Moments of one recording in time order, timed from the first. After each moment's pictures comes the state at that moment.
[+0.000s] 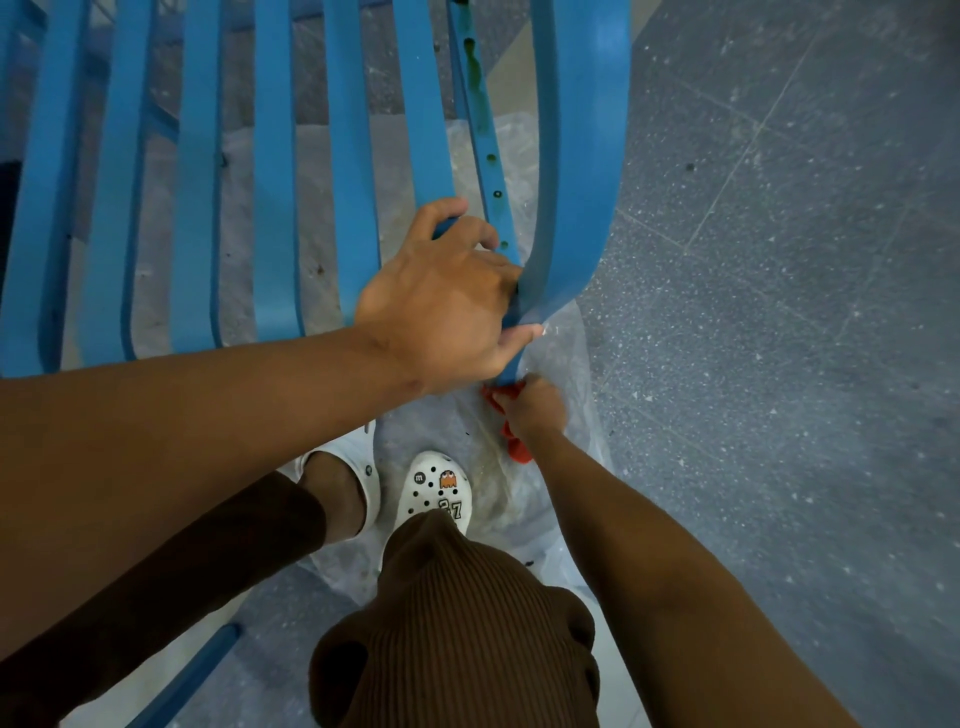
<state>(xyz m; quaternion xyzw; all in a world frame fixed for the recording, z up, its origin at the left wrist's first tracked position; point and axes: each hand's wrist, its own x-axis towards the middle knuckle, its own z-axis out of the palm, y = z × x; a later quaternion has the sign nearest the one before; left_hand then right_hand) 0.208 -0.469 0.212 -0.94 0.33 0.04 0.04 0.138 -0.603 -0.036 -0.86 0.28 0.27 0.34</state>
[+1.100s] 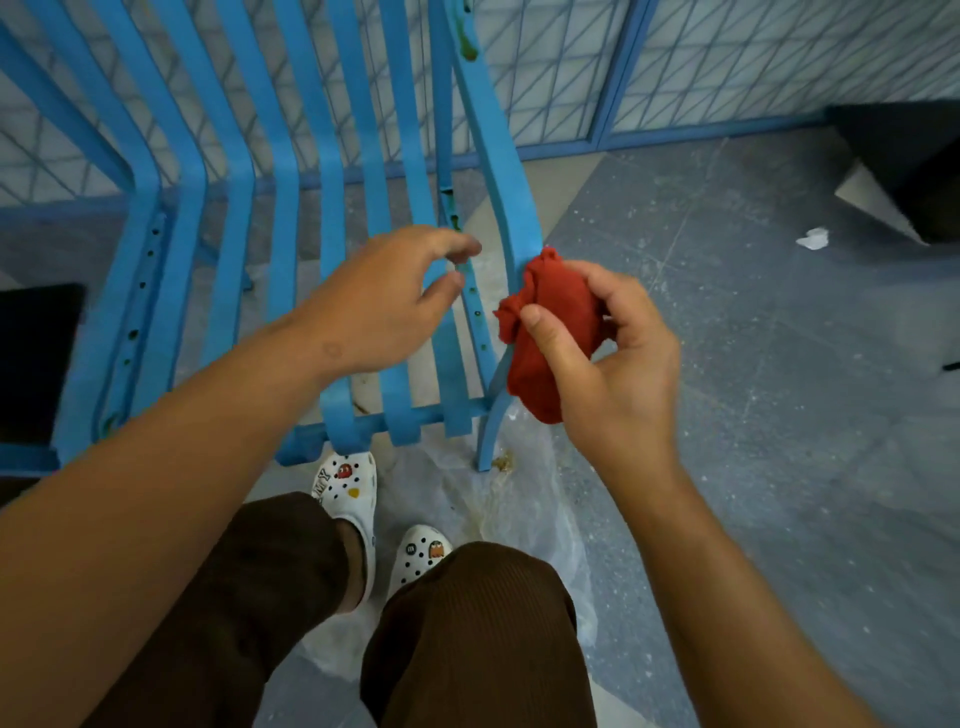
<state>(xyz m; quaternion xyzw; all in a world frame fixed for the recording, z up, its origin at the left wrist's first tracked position) 0.218 -0.422 0.355 -0.93 0.23 0.04 -0.30 0.124 -0.615 0.348 -0.82 0.04 -0.19 0.53</state>
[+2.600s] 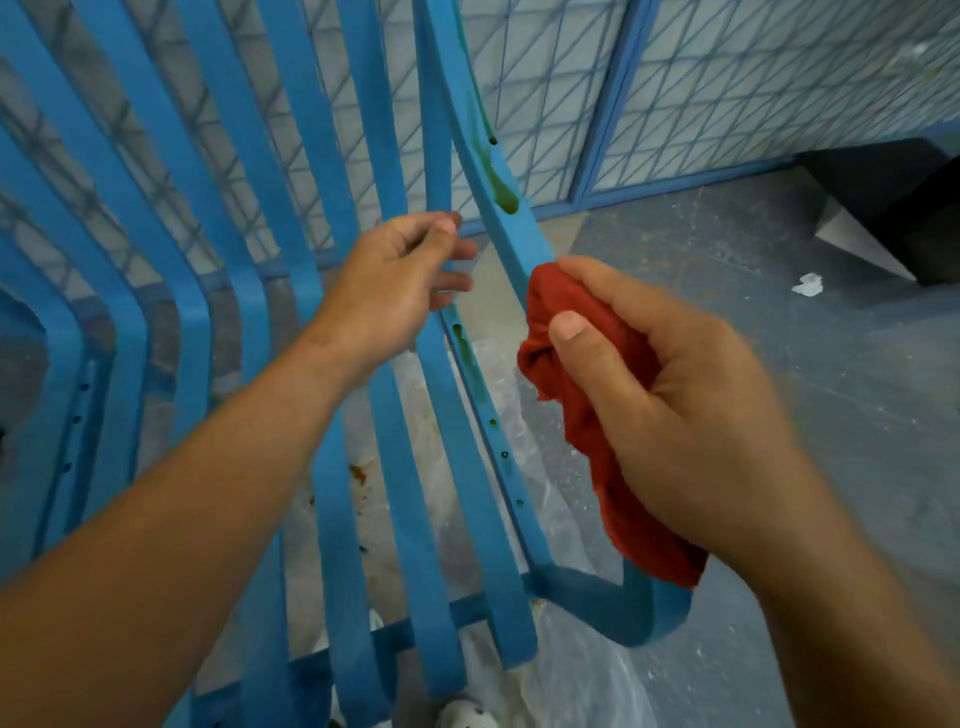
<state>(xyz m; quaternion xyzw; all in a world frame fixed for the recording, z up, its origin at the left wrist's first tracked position) 0.421 -0.428 0.335 -0.73 0.04 0.11 -0.67 0.271 -0.596 0.394 -0.90 0.01 -0.08 0.43</state>
